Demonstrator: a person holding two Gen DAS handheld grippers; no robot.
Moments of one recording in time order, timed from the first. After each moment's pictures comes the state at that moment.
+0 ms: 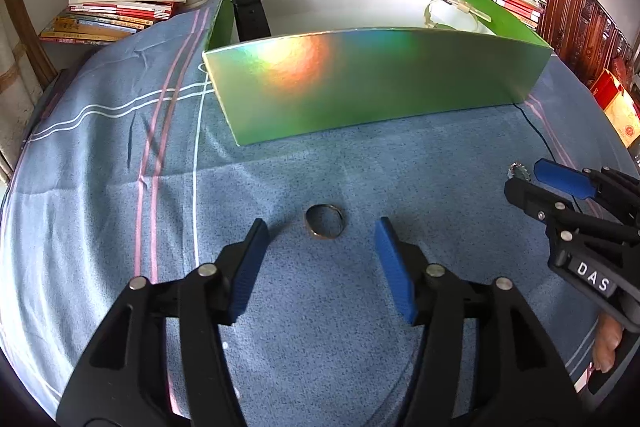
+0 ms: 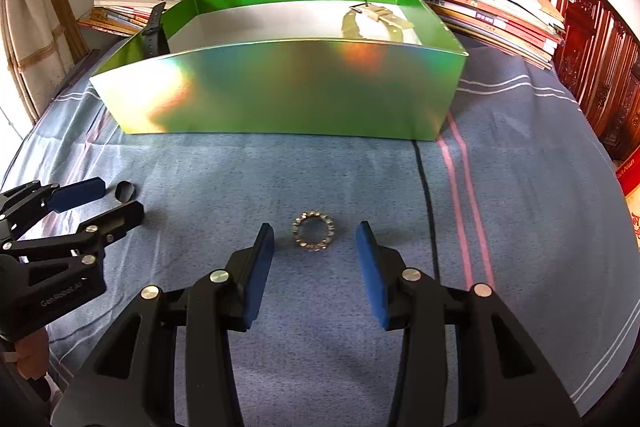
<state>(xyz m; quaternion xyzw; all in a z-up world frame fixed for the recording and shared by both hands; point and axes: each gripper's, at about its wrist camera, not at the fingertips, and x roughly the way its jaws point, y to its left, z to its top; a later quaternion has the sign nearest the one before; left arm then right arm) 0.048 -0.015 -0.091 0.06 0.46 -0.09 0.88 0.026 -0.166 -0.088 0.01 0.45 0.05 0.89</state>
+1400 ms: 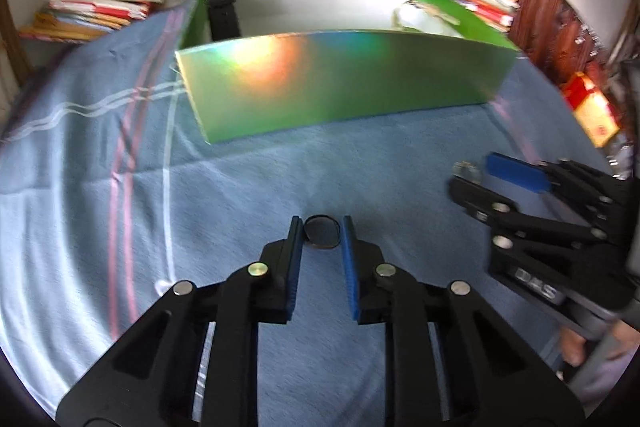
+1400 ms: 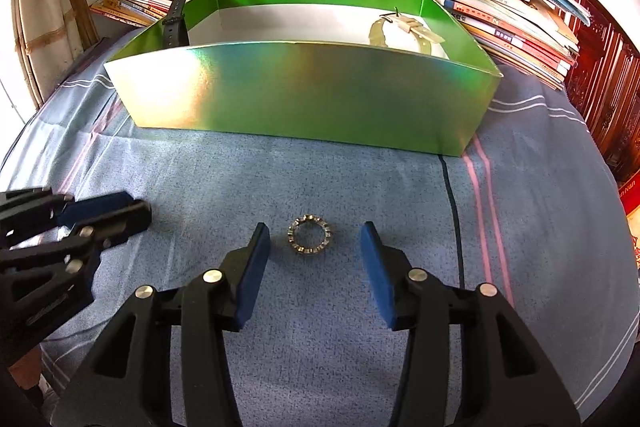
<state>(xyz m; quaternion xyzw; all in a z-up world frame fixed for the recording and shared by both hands) 0.035 -0.016 -0.087 0.03 0.46 -0.15 0.87 0.030 -0.151 -0.090 -0.02 0.44 0.05 0.89</state>
